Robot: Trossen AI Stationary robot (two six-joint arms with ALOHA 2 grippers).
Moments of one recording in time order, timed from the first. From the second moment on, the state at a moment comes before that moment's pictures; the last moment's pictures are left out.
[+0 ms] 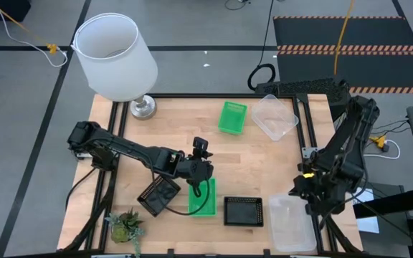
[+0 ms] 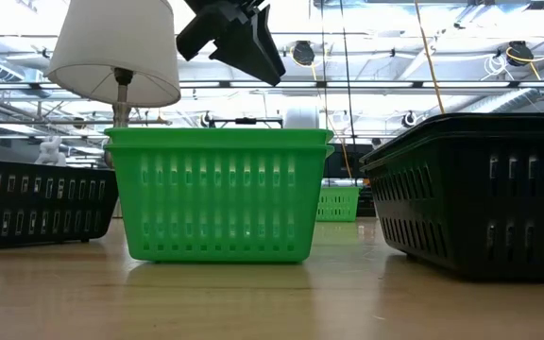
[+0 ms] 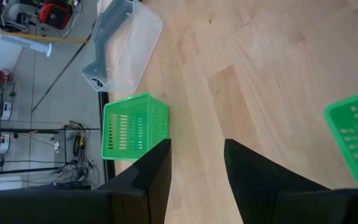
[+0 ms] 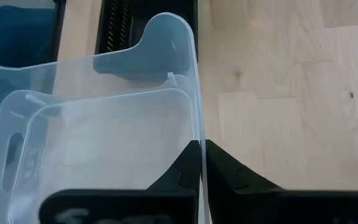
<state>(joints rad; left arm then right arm) -0.26 1.73 1.37 -0.50 -0.59 0.44 1.11 0.88 0.74 -0.99 0.45 1.09</state>
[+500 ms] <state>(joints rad) -0.26 1.73 1.37 -0.50 -0.59 0.44 1.11 0.93 0.74 -1.00 0.43 1.17</state>
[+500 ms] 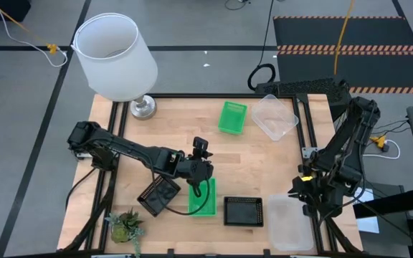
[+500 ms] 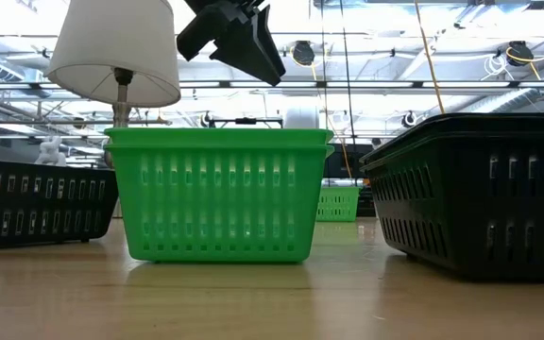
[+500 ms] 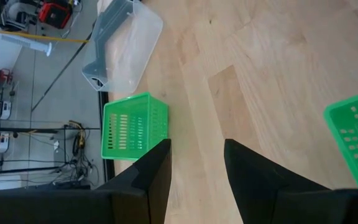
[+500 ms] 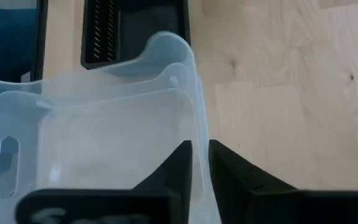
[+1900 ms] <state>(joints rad) -0.12 1.73 1.37 -0.76 -0.34 0.11 0.44 0.93 0.57 -0.39 0.77 0.39</state>
